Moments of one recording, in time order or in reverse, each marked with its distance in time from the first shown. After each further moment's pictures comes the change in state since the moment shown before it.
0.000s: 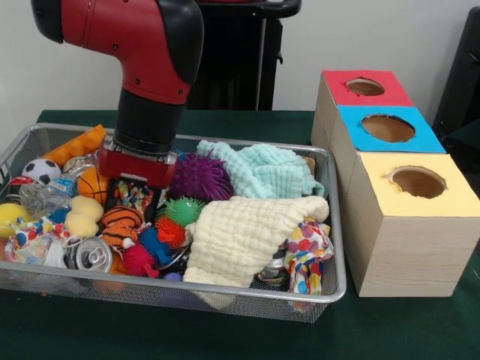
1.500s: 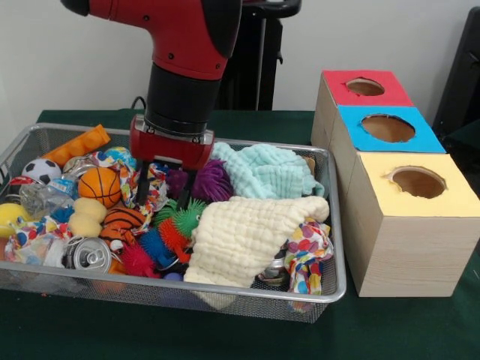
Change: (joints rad) arm 0.004 -0.112 0.123 0.001 -0.006 0.241 0.000
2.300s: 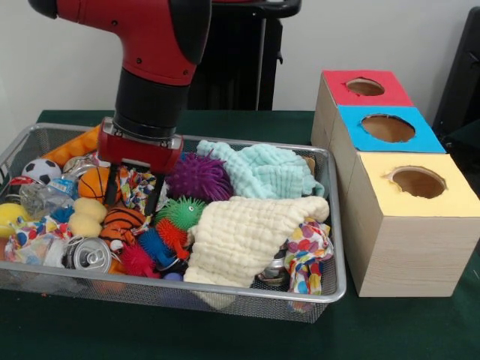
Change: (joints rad) arm -0.055 0.015 0.008 -0.026 -0.064 0.000 0.000
